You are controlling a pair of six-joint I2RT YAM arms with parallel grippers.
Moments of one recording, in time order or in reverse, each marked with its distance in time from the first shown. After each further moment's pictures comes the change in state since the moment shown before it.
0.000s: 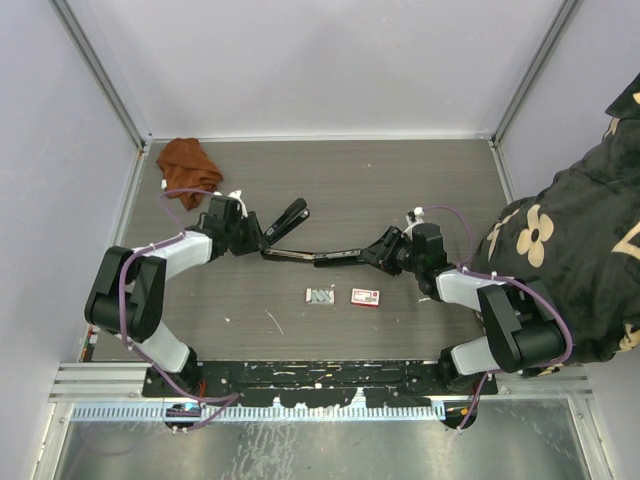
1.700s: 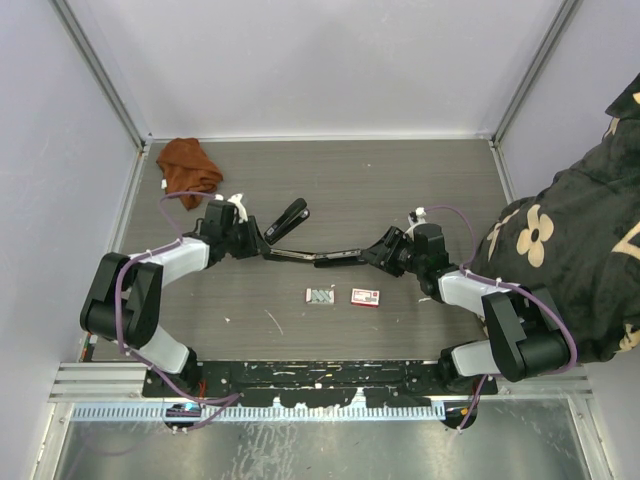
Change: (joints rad) left arm 0.004 -0.045 -0.066 0.055 0.069 0.042; right arm 0.000 -0.048 0.000 -0.067 0.026 -0.030
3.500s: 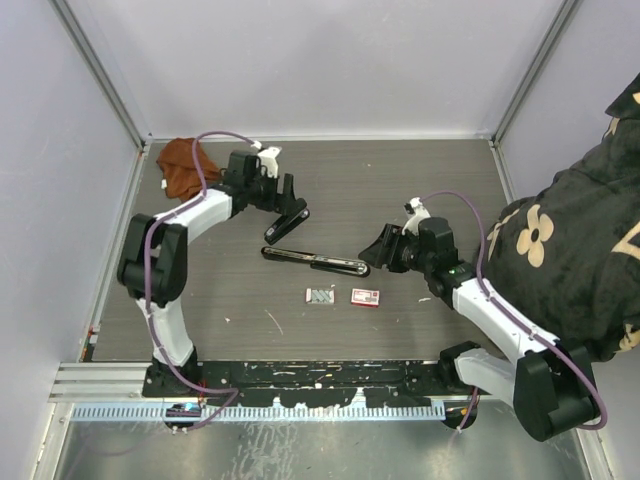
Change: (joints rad) left arm -0.045 0.292 0.541 -0.114 0.102 0.346; right arm 0.062 -0.299 0.117 -0.388 0.014 -0.240
